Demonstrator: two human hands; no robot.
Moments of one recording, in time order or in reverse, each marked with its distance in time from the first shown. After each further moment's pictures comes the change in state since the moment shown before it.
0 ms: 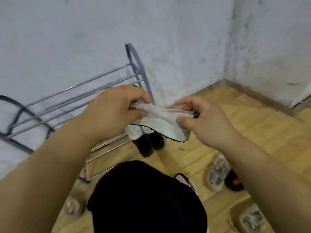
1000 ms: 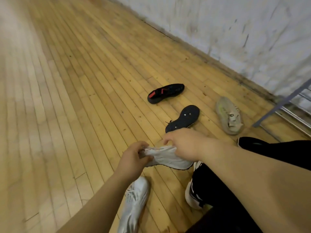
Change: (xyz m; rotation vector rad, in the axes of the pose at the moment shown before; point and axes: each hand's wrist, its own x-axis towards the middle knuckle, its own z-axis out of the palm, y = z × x) left_hand -0.646 -0.121 0.217 -0.502 0.753 -1.749; right_hand -0.296 -0.099 0.552 -0.842 -1.817 -0.972
